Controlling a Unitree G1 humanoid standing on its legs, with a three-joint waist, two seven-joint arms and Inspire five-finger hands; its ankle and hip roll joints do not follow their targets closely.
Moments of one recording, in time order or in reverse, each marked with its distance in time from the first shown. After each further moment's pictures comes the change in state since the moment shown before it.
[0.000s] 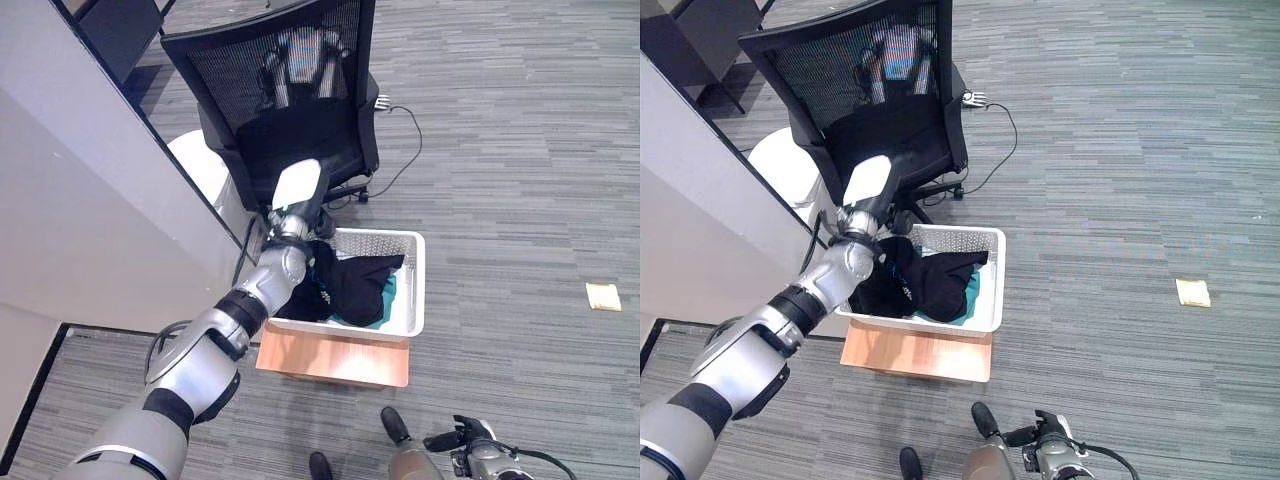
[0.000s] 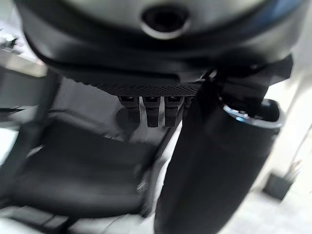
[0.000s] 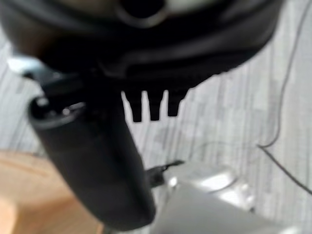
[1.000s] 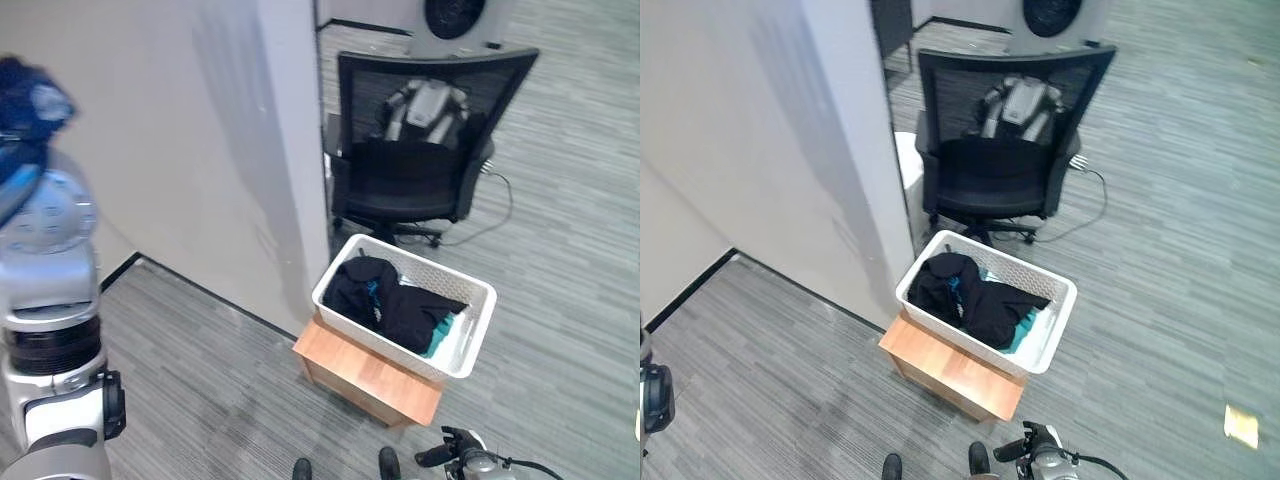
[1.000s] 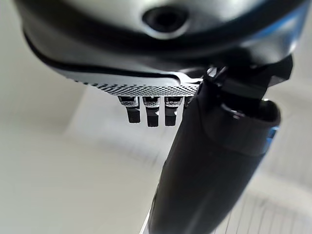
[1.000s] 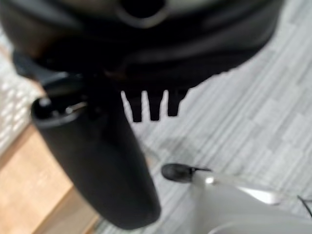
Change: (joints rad) left arm 0.369 0.440 0.964 -1.134 -0.121 -0.351 0.319; right arm 0.061 0.020 0.000 -0.011 -0.054 0.035 0.050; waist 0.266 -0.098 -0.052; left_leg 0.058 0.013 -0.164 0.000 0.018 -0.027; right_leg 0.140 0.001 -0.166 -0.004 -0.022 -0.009
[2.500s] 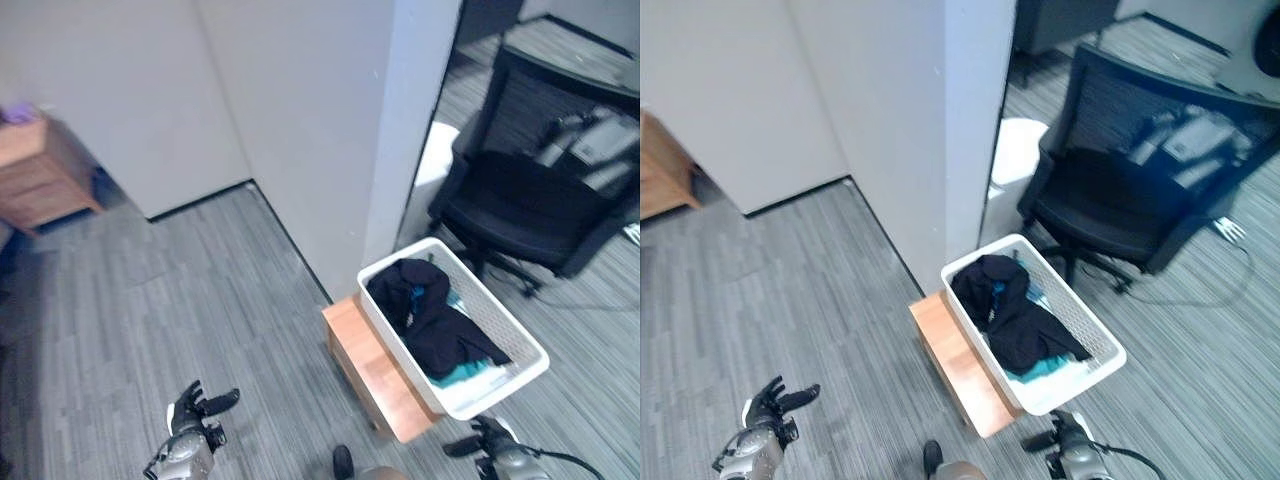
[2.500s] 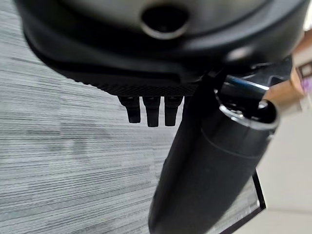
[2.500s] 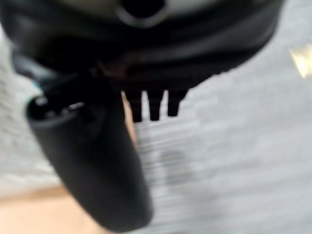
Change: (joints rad) left arm 0.592 -0.534 -0.367 1.348 -0.605 0.160 -0.520; right arm 0.026 -0.190 0.077 0.022 -0.136 0.023 0.042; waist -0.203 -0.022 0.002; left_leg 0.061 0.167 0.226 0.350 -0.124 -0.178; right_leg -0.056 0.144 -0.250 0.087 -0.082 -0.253
